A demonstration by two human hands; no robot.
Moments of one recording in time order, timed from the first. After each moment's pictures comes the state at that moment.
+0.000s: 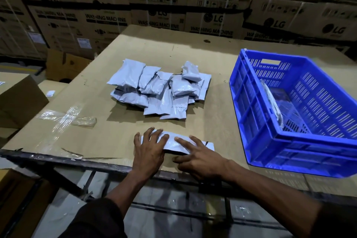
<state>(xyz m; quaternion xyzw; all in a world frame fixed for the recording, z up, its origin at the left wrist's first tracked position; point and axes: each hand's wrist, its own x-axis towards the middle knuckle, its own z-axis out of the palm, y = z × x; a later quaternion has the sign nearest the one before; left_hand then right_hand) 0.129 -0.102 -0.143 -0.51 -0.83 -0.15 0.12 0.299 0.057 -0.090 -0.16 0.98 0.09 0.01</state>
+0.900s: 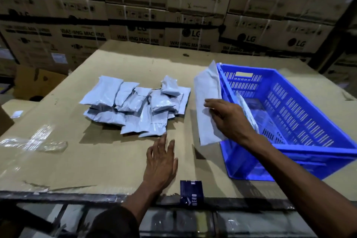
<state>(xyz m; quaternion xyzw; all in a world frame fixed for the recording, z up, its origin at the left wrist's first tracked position) 0.178 -0.017 -0.144 -0.54 -0.83 -0.16 0.05 0.330 0.163 0.044 0.13 0.92 -0.09 -0.35</state>
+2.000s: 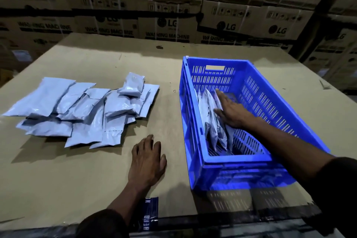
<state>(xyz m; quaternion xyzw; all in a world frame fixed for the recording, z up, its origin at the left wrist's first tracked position) 0.222 0.098 -0.158 -0.53 -0.83 -0.17 0.09 0.423 0.380 -0.005 0.34 0.94 -0.05 0.02</state>
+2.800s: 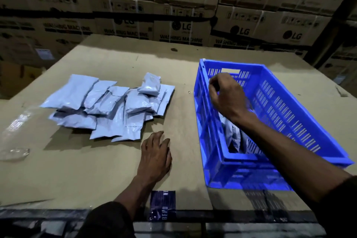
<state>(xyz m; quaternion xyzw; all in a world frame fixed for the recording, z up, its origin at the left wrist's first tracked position) 0.203 0.074 -0.150 -0.55 -0.80 -0.22 0.10 0.343 0.286 0.057 0.26 0.87 -0.02 -0.41</state>
